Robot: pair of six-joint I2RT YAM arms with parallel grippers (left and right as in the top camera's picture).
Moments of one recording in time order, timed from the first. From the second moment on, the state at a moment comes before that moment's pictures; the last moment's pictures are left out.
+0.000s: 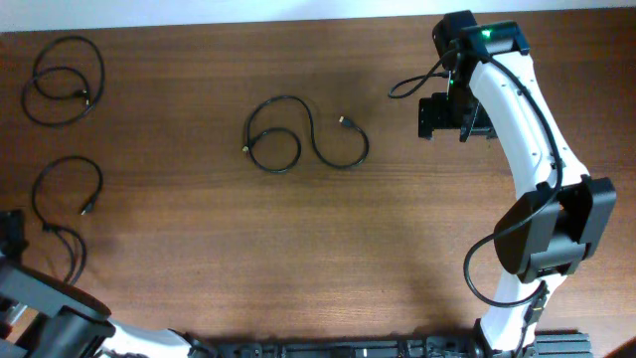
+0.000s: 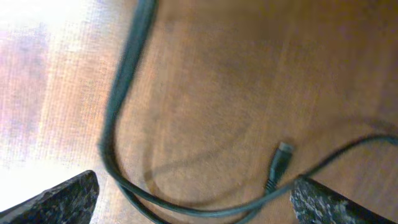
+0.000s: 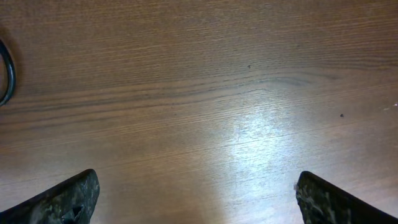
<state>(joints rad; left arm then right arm) 0.97 1.81 1.33 -0.80 -0.23 -0.78 0.15 2.01 1.93 -1.50 0.17 0.28</state>
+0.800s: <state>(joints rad) 1.08 1.98 1.33 -0.47 -0.03 -0.46 0.15 2.01 1.93 -1.50 0.17 0.28</state>
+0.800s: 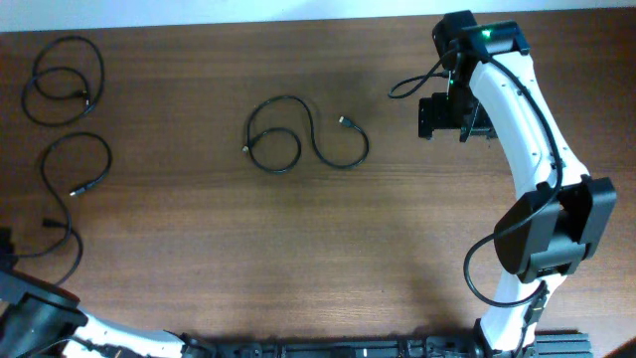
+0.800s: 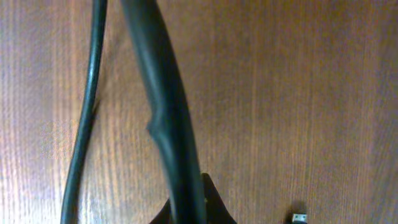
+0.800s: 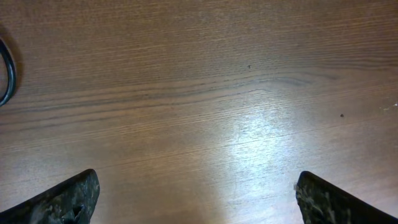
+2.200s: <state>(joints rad) -0.09 1.95 1.39 -0.36 0.31 -0.38 0.15 2.01 1.93 -1.50 0.17 0.28</state>
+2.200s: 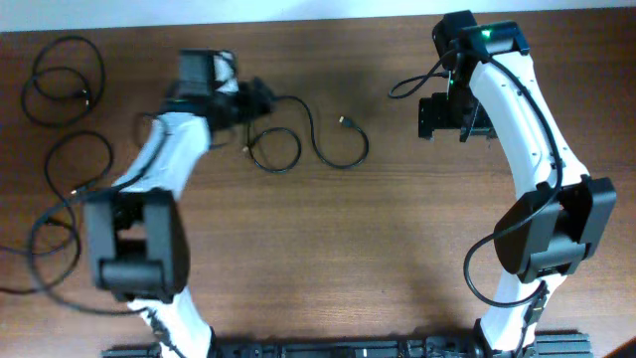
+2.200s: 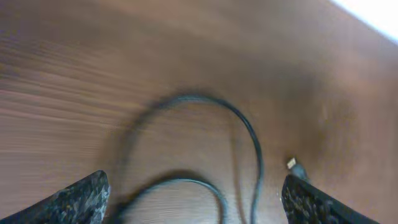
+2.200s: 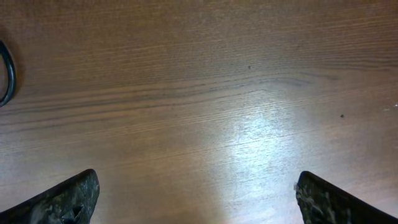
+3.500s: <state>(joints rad) -0.43 2.11 1.47 -0.43 -0.30 -0.41 0.15 2.01 1.93 -1.50 0.17 0.28</state>
